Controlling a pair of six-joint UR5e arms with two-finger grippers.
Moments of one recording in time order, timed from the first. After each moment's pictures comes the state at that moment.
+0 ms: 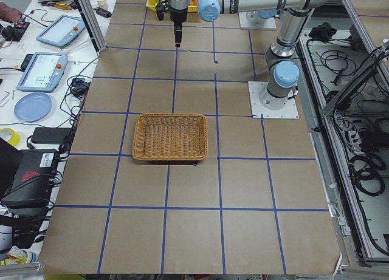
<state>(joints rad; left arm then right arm) -1.55 -1.60 -1.66 -1.37 1.59 -0.07 1.61 -1.51 1.52 -1.61 -1.59 -0.02</state>
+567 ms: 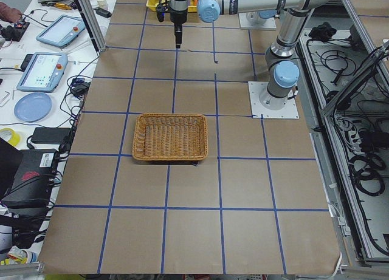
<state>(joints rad) -1.55 -1.60 -1.67 -1.36 1.59 -0.07 1.59 -1.50 1.51 -1.61 -1.59 -0.02</state>
